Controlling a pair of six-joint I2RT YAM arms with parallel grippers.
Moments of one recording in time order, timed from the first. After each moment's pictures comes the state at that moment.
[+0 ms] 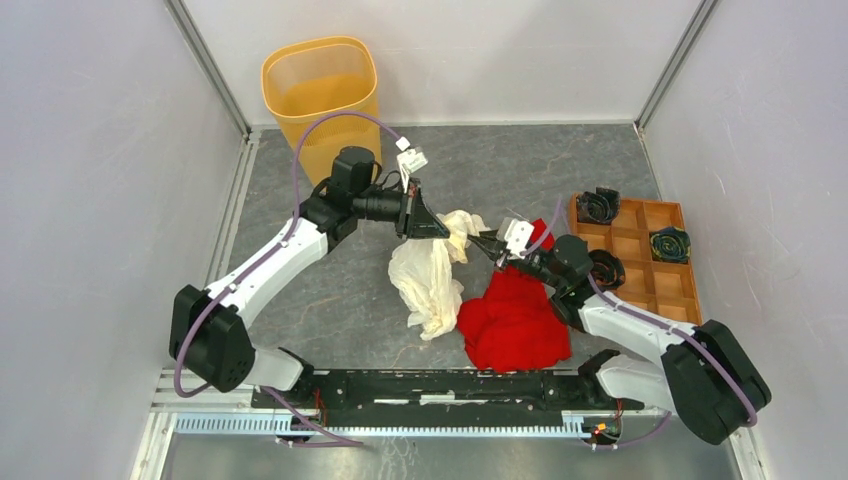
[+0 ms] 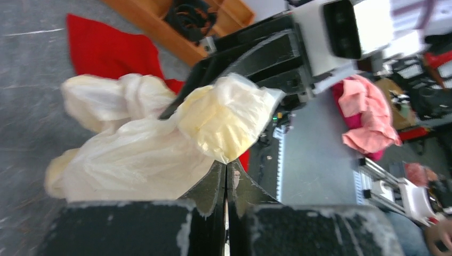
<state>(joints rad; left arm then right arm) -0.52 1.39 1.11 -0.11 1.02 -0.28 0.55 1.14 0.38 0.85 -0.56 -0.36</state>
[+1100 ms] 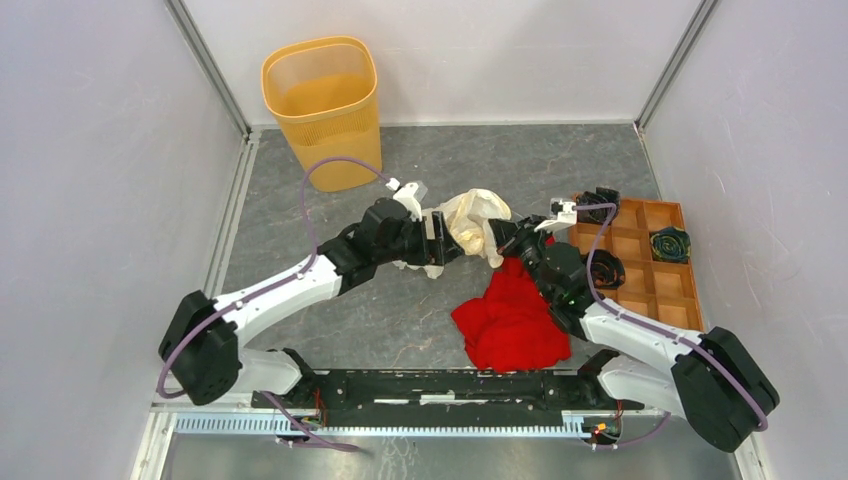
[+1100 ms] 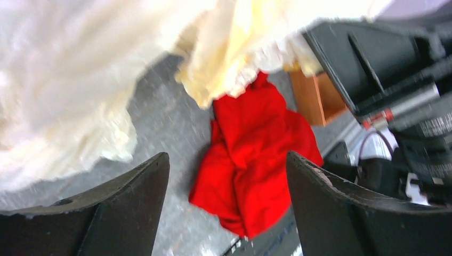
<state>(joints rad) -0.77 1.30 0.89 -0.11 0.16 -0.67 0.64 1.10 0.36 0.75 0.27 0.65</state>
